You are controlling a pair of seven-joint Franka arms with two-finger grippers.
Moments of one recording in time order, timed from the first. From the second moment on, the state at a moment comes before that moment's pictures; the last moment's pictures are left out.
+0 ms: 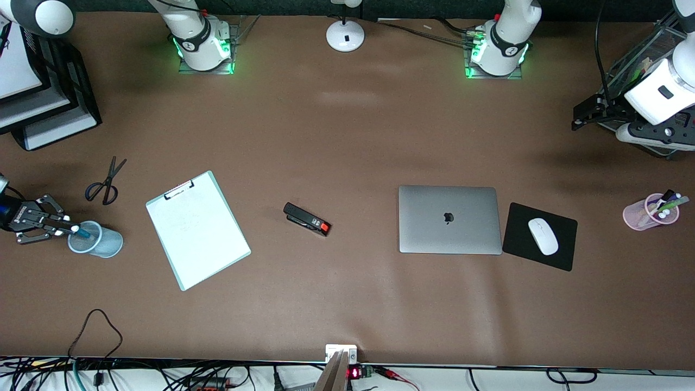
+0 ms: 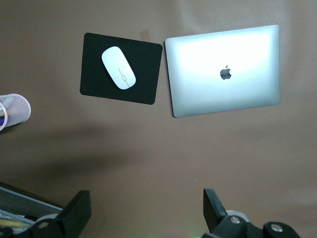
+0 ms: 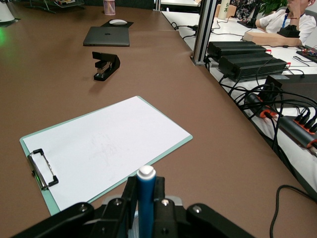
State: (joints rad) left arm 0.02 -0.08 -0.02 -1.79 -0.02 1.62 0.12; right arm -0.53 0.88 -0.06 -1.21 0.97 1.57 -2.29
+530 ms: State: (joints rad) left arm 0.02 -0.08 -0.02 -1.79 -0.02 1.61 0.12; right arm -0.54 0.91 -0.06 -1.21 0.97 1.57 -2.33
